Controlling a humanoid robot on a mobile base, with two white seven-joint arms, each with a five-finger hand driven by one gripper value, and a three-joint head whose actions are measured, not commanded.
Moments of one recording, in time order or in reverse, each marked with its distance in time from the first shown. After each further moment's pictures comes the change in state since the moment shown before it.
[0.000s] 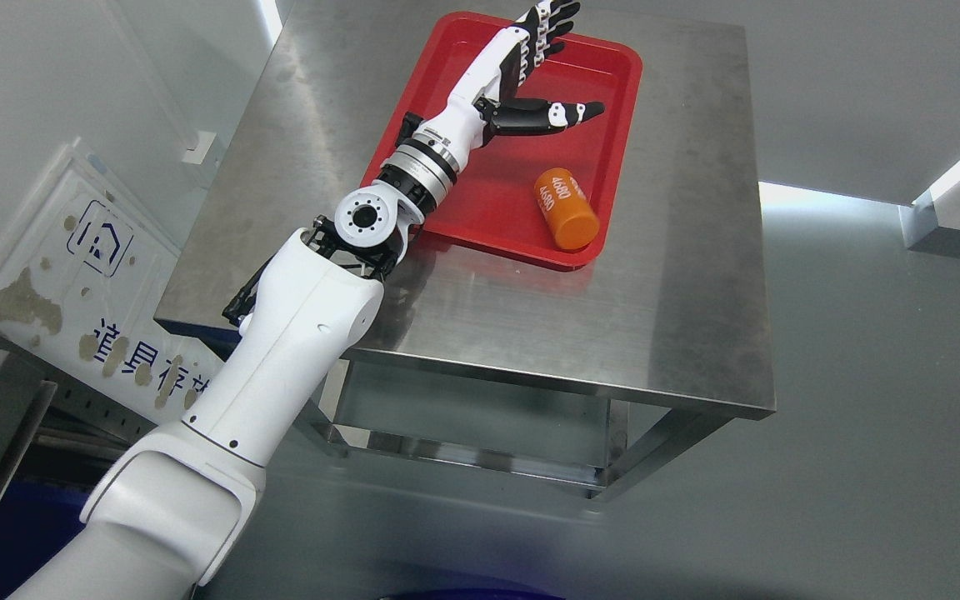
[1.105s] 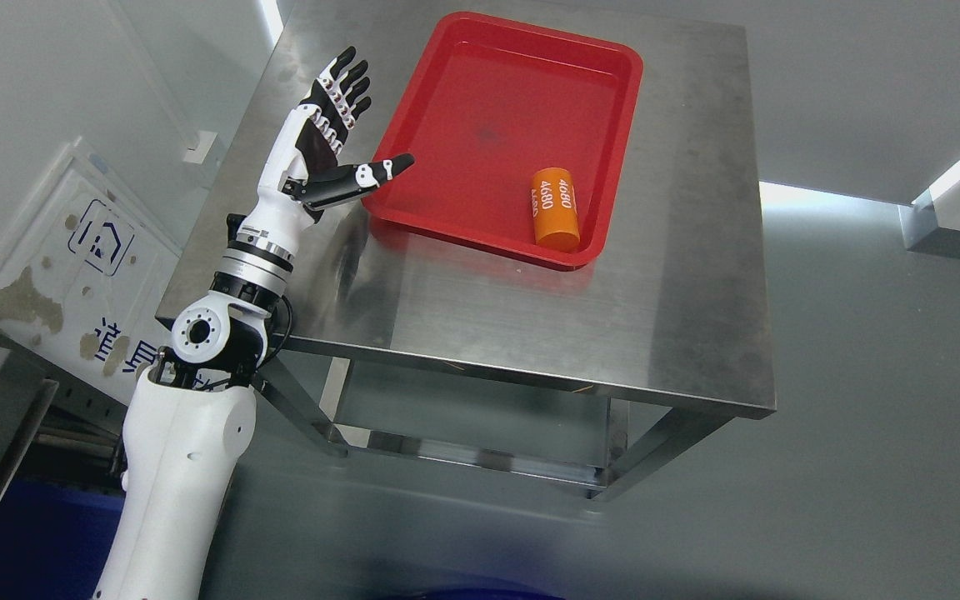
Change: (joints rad) left arm 0.469 0.087 0.419 -0.398 -0.001 0.046 -0.084; right arm 0.000 0.000 0.000 0.000 0.000 0.001 0.000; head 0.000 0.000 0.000
